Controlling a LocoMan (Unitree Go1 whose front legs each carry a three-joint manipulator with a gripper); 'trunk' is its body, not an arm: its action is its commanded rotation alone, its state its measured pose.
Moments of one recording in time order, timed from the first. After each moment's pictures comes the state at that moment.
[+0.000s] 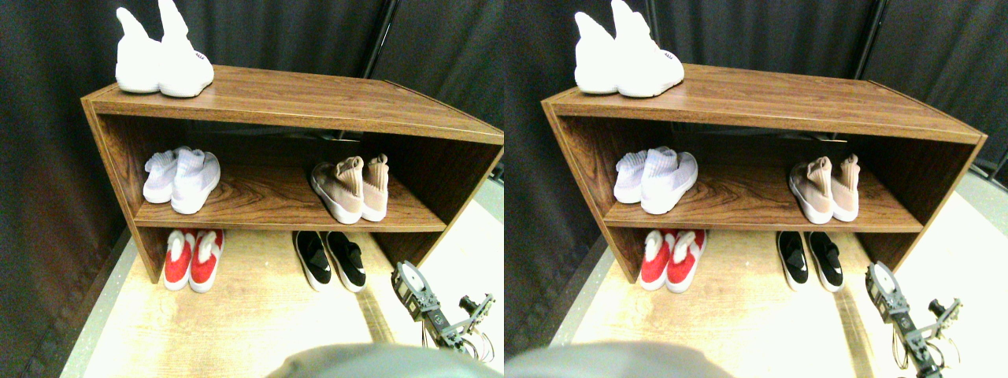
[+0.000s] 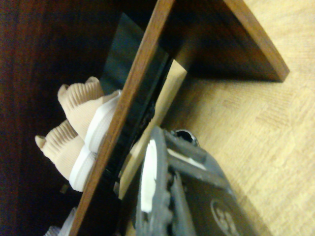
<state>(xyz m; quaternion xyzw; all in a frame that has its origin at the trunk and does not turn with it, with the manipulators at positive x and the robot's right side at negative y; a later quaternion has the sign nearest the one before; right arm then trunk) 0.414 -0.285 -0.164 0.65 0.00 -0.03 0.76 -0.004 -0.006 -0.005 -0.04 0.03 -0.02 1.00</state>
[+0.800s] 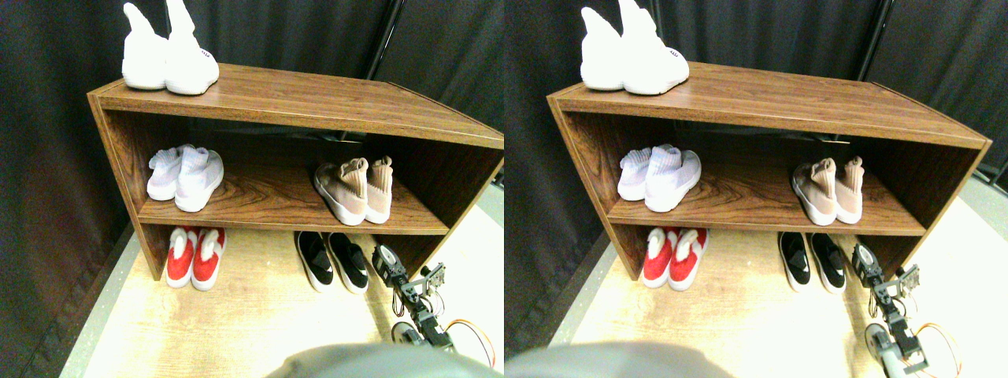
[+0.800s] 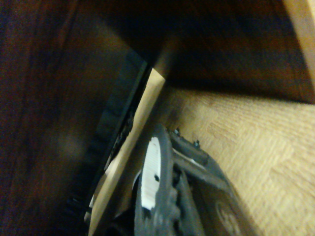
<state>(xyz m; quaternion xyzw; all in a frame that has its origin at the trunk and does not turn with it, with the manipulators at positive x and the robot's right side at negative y) 0.483 -0.321 -0.210 0.66 0.00 -0.11 0.74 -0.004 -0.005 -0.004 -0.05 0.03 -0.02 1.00</state>
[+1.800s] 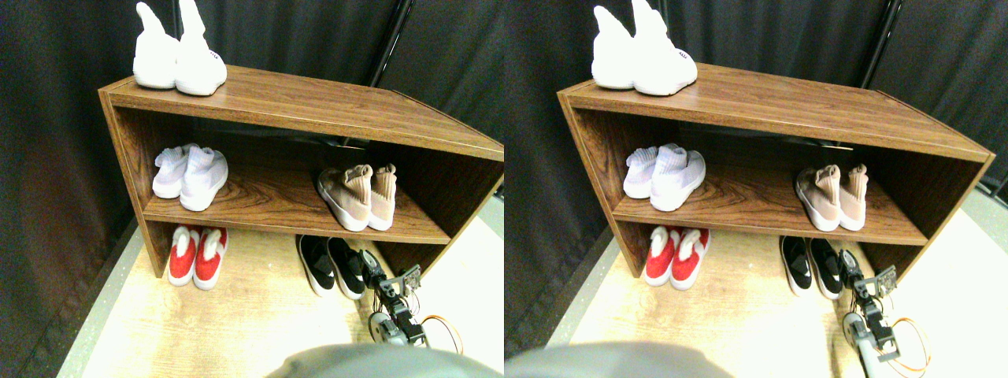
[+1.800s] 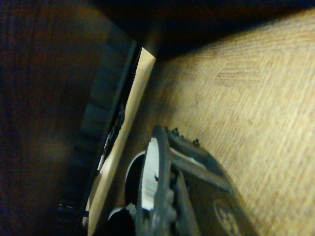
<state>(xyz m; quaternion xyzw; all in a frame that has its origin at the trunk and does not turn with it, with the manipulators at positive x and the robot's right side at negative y) 0.500 -0.292 -0.231 0.67 0.04 -0.16 0.72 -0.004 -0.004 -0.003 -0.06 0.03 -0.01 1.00</state>
